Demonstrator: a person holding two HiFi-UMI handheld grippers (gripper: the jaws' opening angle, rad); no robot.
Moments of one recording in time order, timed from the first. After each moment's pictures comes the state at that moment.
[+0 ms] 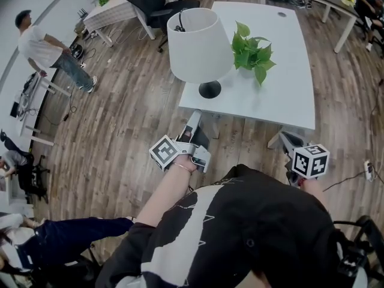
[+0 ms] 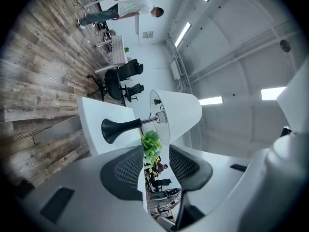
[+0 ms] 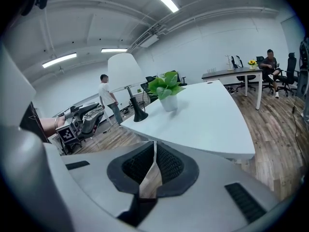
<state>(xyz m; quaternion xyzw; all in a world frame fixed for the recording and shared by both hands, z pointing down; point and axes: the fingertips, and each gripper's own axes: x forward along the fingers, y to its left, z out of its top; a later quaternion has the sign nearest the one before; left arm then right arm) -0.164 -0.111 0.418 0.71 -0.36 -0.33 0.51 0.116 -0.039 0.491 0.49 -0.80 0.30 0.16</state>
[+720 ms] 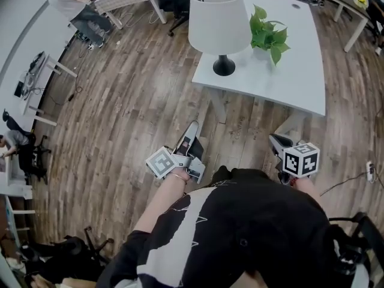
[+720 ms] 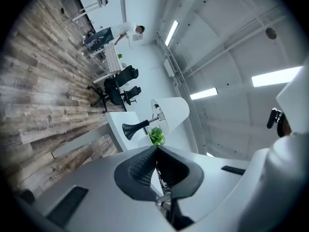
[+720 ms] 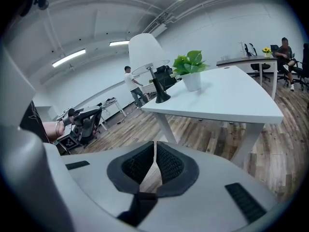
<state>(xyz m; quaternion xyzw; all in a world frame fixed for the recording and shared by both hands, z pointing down) -0.216 0.000 0.448 0.73 -0.39 -0.29 0.48 0.031 0.024 0.531 0.41 -0.83 0.33 0.19</state>
